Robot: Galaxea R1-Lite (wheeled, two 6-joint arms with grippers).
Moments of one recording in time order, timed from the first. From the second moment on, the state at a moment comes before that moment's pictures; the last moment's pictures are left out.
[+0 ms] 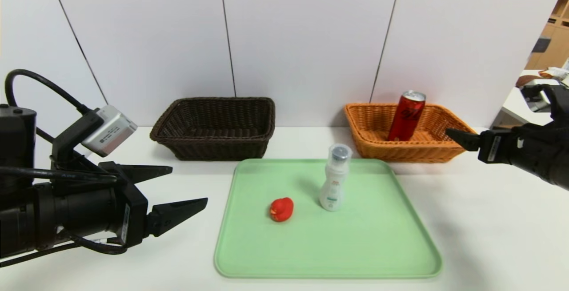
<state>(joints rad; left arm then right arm) -0.39 1.22 -0.66 -0.16 -0.29 0.07 -0.04 1.49 -0.60 -0.65 0.07 -0.02</state>
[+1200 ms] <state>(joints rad) -0.42 1.32 -0.67 -0.30 -0.37 0.06 -0.02 0.69 -0.44 0.21 0.31 -0.02</state>
